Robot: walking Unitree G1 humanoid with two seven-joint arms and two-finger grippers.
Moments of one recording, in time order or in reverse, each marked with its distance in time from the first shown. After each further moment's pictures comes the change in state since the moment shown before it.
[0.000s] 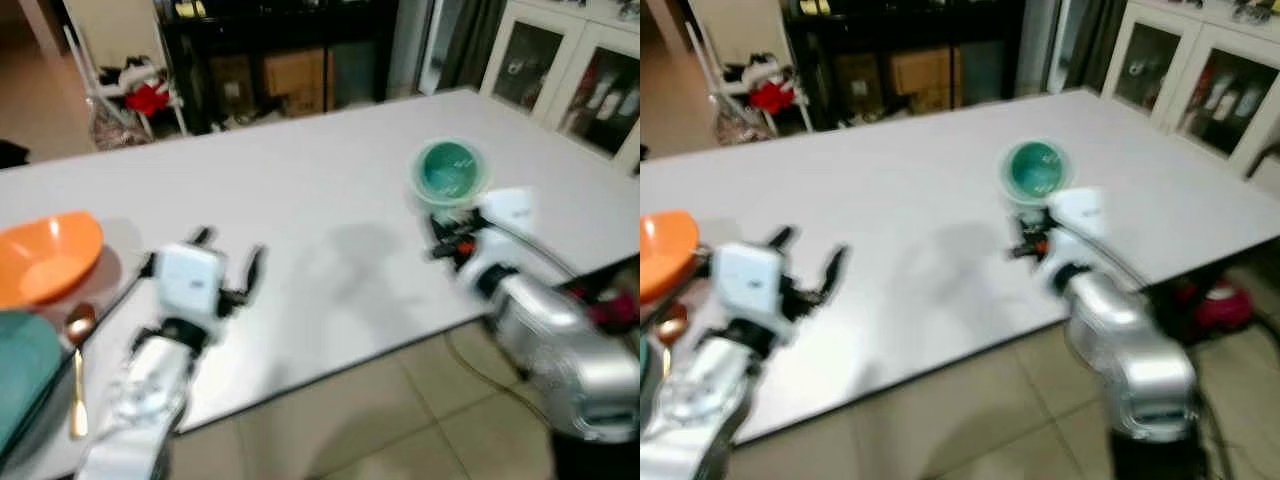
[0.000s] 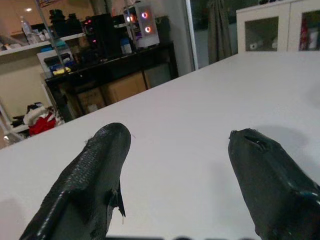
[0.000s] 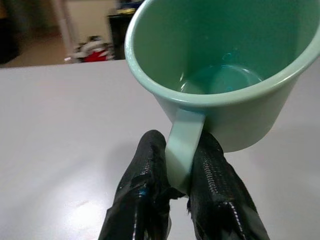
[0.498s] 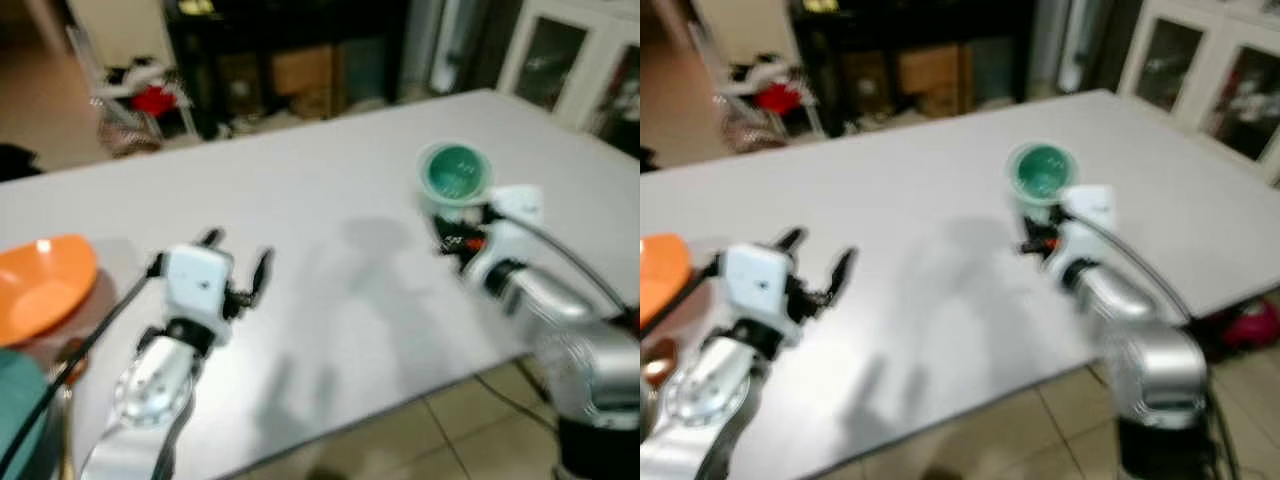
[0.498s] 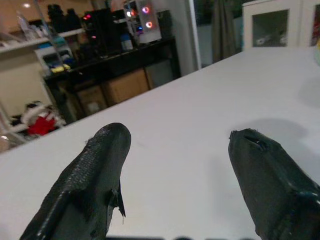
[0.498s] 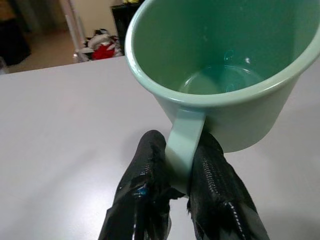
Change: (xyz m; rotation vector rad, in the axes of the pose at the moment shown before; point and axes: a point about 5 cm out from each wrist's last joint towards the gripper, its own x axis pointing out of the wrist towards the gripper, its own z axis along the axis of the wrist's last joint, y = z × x) left arm 0.000 -0.001 0.000 0.002 0.004 -0.026; right arm 0.008 -0.007 -0.003 0.078 0.060 0.047
